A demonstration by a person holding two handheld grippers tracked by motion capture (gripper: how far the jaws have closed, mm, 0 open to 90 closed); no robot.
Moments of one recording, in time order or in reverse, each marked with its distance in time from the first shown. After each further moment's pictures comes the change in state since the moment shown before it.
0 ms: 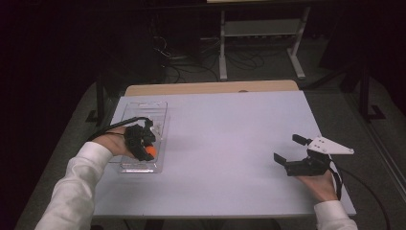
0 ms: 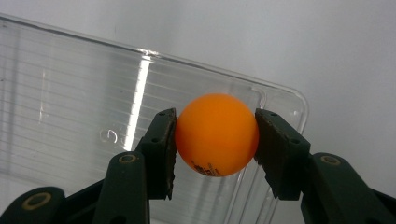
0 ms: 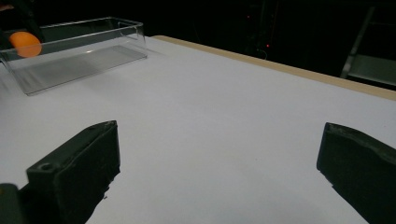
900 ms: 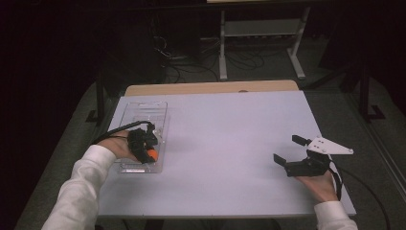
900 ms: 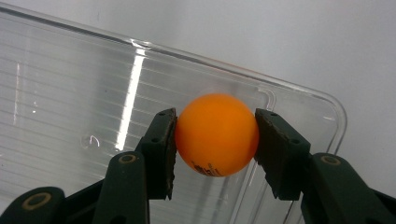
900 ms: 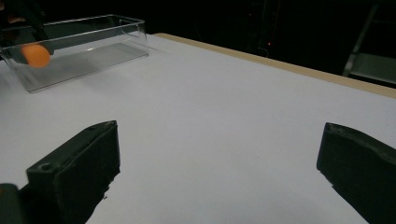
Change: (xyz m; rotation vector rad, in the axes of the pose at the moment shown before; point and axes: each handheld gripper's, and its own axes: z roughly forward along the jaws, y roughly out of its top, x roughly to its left) left arm 0.003 -0.002 0.022 0.010 -0.026 -0.023; right arm 0.001 0.000 0.000 0.007 0.005 -0.004
